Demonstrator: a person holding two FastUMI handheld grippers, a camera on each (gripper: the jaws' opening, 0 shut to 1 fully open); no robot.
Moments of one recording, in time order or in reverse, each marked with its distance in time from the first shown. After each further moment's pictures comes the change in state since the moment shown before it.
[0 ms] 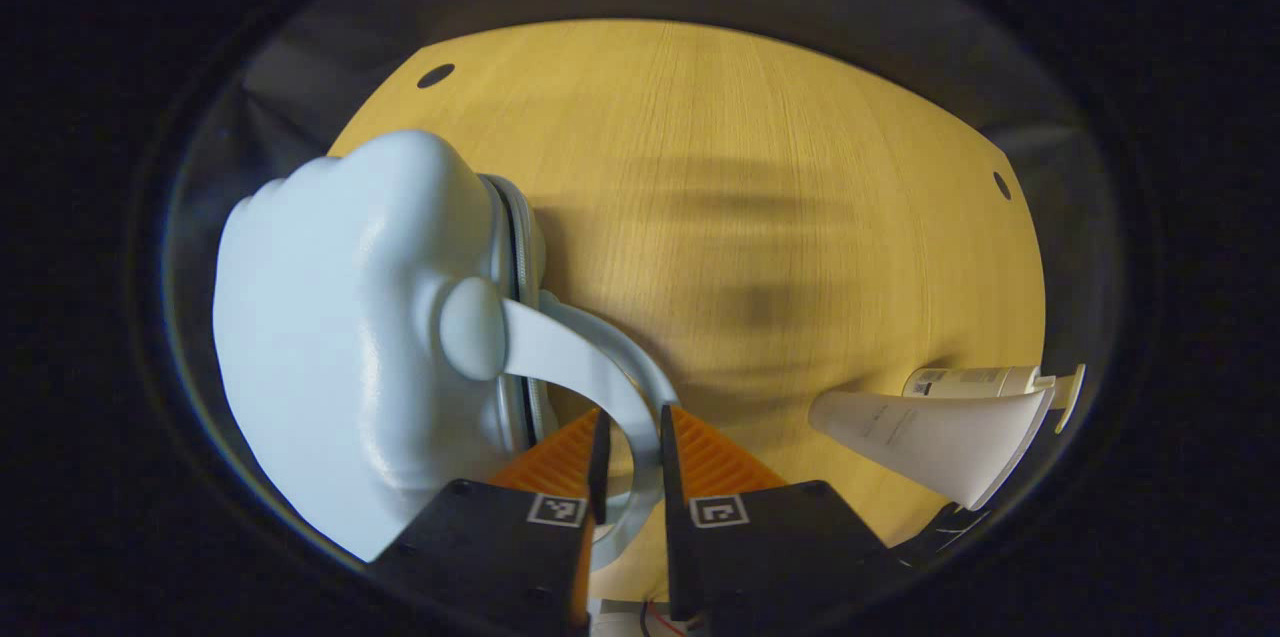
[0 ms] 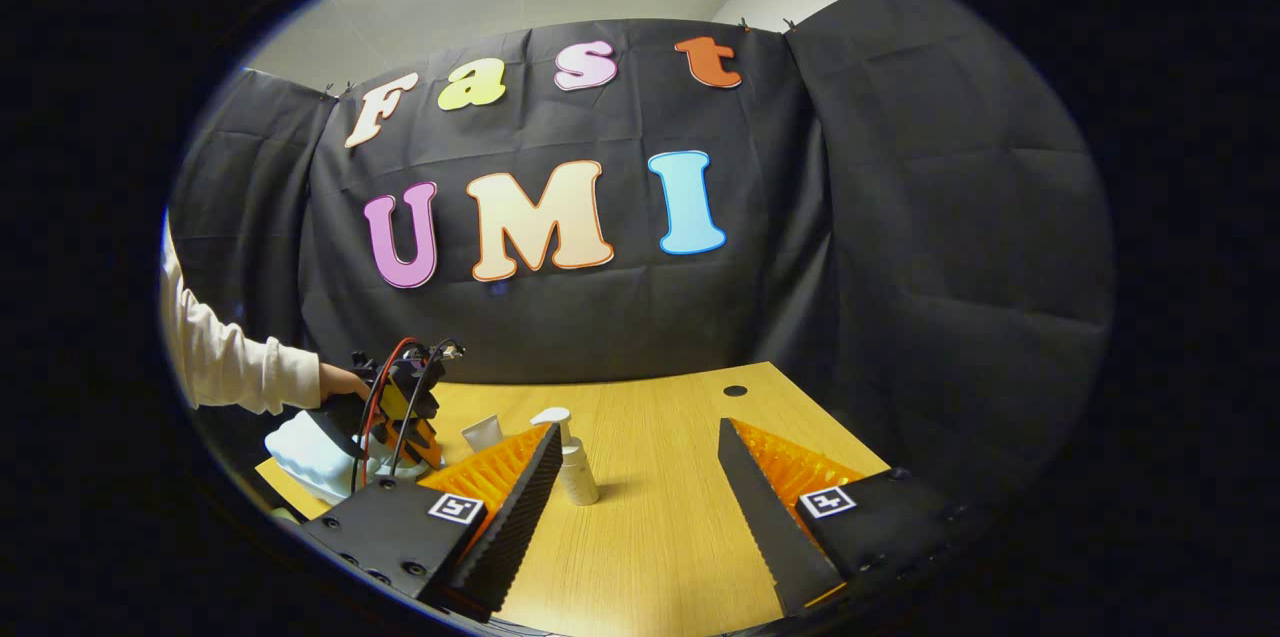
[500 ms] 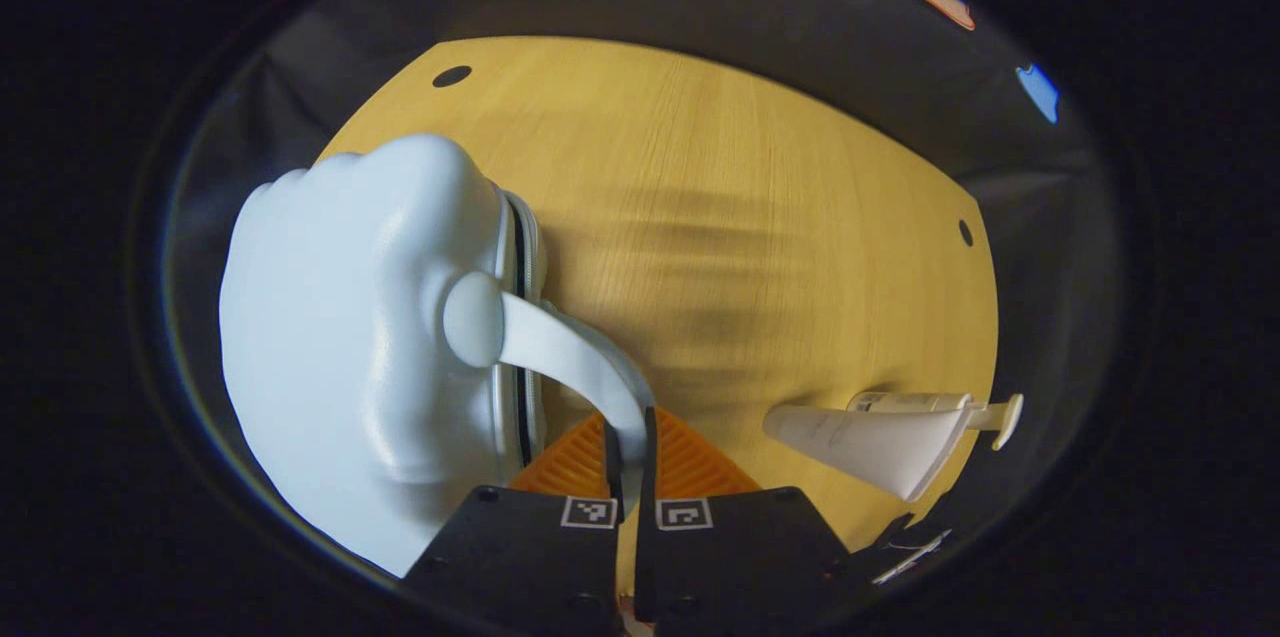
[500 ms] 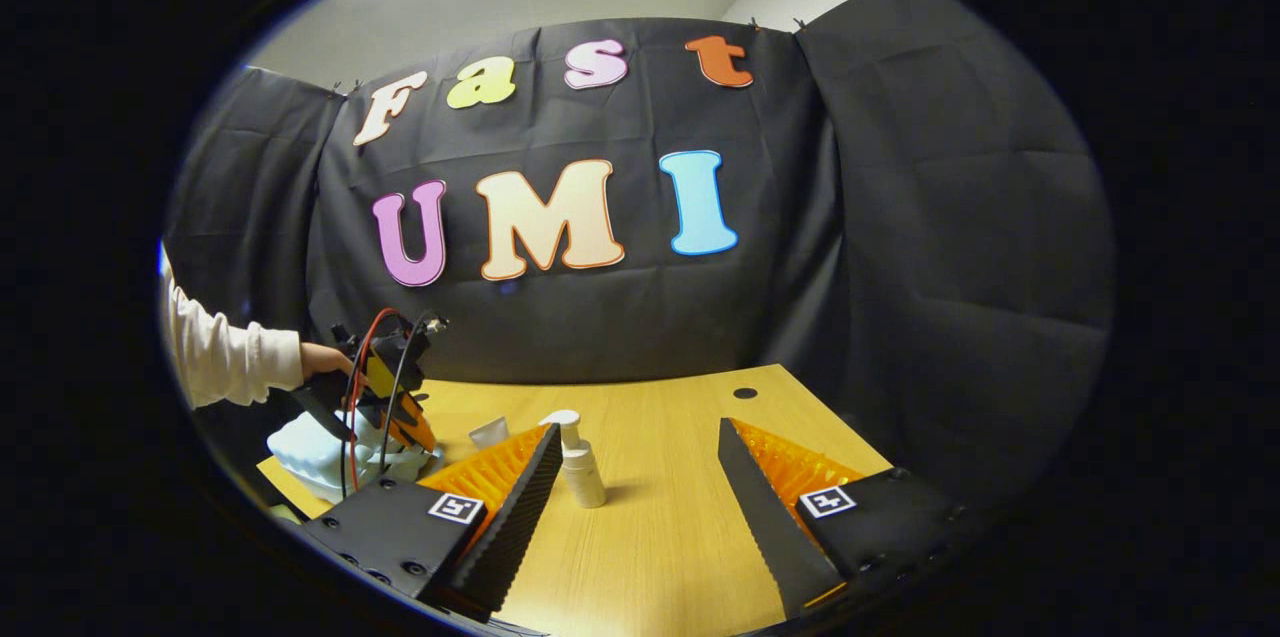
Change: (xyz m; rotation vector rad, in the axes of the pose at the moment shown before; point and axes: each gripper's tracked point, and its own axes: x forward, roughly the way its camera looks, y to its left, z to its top) left arm -0.042 -0.011 0.021 -0.089 -0.097 -0.133; right arm 0.008 0.019 0.003 -0.009 -0.004 0.044
